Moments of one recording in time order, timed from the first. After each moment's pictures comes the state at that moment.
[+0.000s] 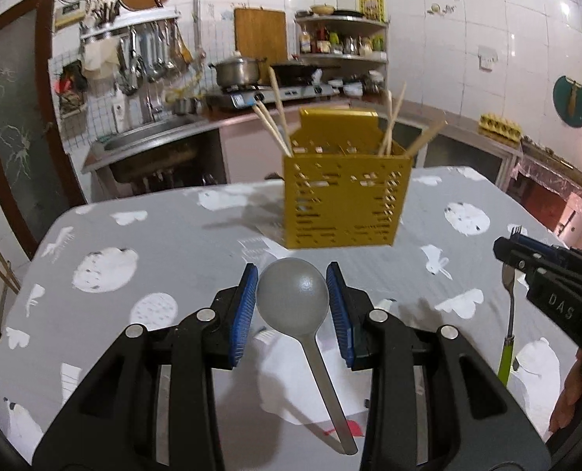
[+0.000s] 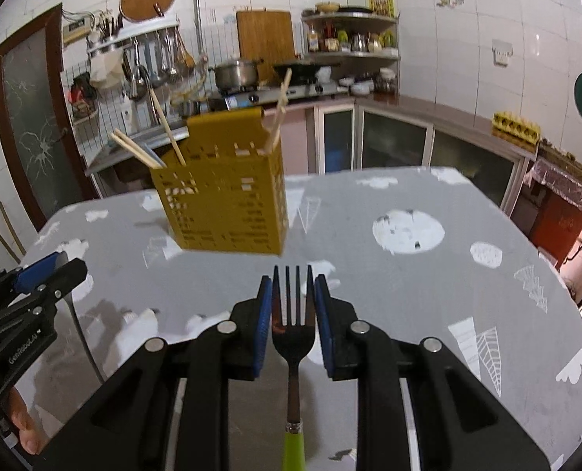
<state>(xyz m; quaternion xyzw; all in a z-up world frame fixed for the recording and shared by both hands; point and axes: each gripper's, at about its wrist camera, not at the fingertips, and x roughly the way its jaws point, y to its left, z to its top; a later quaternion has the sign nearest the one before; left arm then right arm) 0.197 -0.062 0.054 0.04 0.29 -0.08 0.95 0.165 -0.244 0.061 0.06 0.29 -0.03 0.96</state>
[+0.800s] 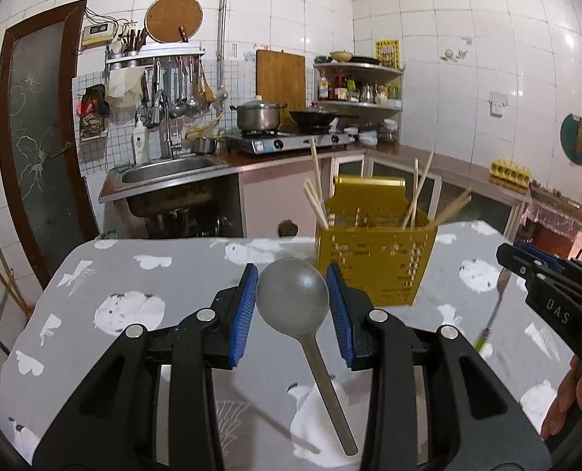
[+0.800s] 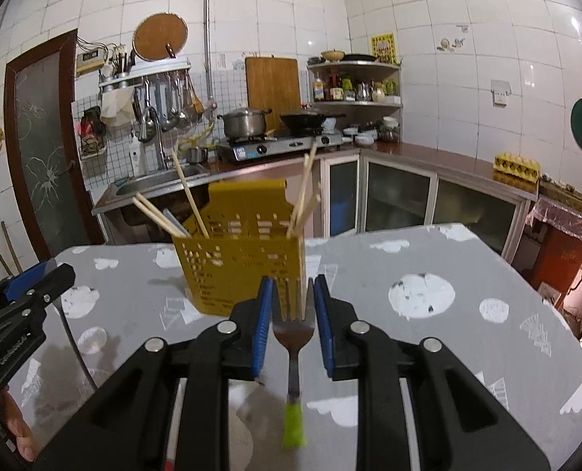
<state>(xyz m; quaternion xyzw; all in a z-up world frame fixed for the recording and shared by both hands) 0.208 -0.034 0.090 0.01 0.21 -0.06 0.98 0.179 -0.217 0.097 0.05 0.20 -0.03 0.98</state>
